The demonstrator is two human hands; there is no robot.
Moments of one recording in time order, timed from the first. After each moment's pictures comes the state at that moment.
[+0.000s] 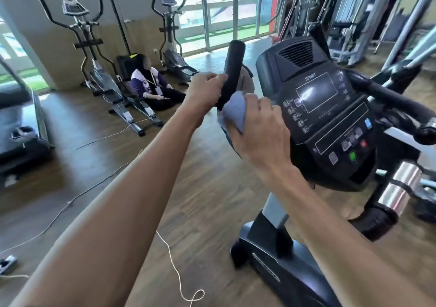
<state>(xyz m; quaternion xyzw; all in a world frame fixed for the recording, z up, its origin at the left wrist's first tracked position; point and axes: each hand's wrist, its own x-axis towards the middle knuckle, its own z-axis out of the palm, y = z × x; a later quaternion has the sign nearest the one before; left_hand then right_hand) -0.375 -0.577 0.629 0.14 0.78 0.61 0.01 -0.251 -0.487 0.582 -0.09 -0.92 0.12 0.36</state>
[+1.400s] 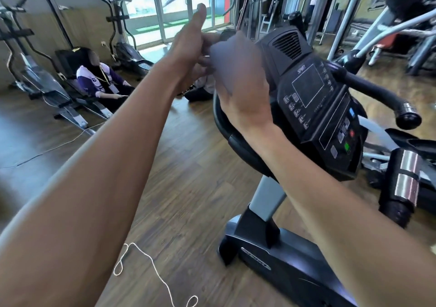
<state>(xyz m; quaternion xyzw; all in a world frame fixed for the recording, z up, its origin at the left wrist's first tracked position) -0.439 -0.573 0.671 0.22 0.69 0.67 0.15 -0.348 -0.487 0.598 -0.09 -0.85 0.16 0.49</state>
